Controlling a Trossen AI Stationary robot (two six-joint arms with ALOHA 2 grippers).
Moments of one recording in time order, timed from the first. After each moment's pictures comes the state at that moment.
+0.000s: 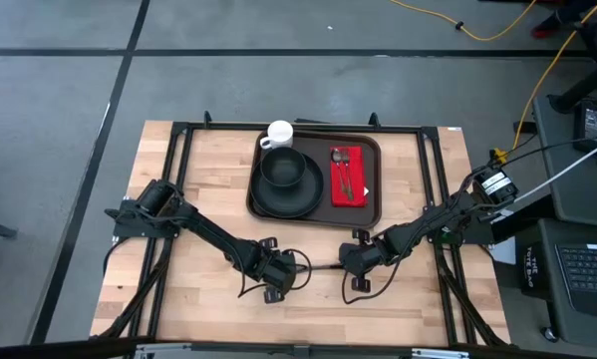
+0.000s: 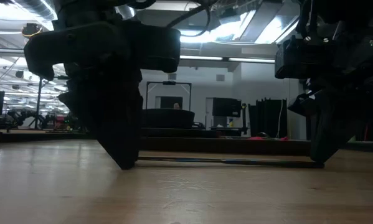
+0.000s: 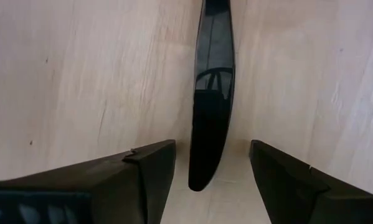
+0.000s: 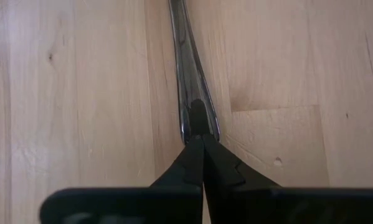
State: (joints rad) left arm -0.44 1.98 1.25 -0.52 -0.21 -0.62; right arm 0.45 1.67 0.79 -0.24 0.11 0.55
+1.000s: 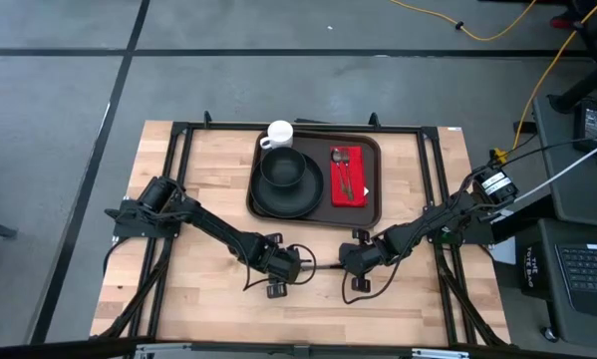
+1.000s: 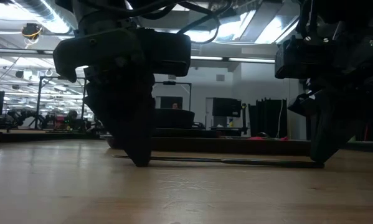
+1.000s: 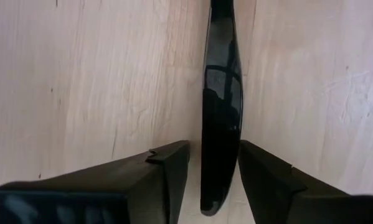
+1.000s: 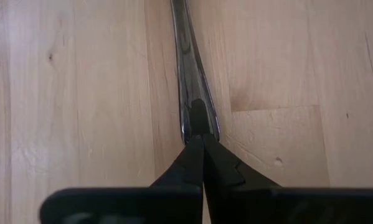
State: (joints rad) left arm -0.38 1.99 1.25 -0.47 -0.14 -0.52; right arm 0.45 1.67 0.79 -0.24 0.11 0.55
